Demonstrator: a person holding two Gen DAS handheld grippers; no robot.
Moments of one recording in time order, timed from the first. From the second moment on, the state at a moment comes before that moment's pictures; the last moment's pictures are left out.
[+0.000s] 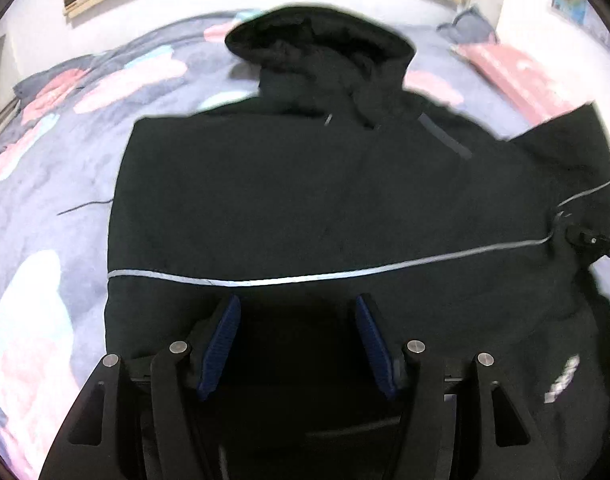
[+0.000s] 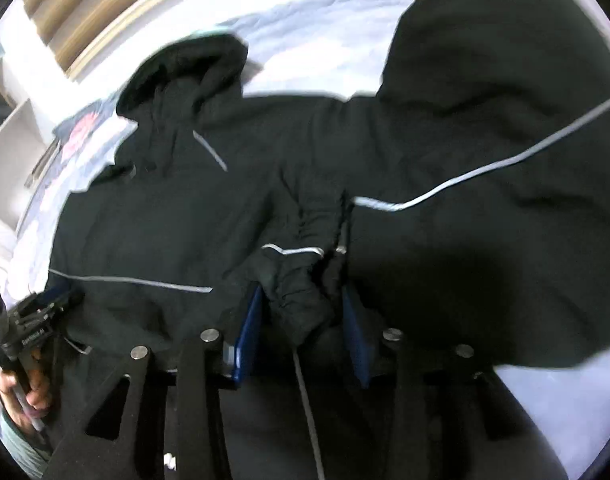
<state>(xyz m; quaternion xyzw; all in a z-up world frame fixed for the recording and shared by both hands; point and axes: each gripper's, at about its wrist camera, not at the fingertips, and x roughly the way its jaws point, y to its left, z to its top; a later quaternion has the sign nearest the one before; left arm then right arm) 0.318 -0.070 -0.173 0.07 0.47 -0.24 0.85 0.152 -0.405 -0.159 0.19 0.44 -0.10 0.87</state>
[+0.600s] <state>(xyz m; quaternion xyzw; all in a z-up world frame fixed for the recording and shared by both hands) 0.305 -0.120 -0.196 0.08 0.49 -0.21 0.84 0.182 -0.338 -0.190 0.07 0.49 -0.07 0.87</state>
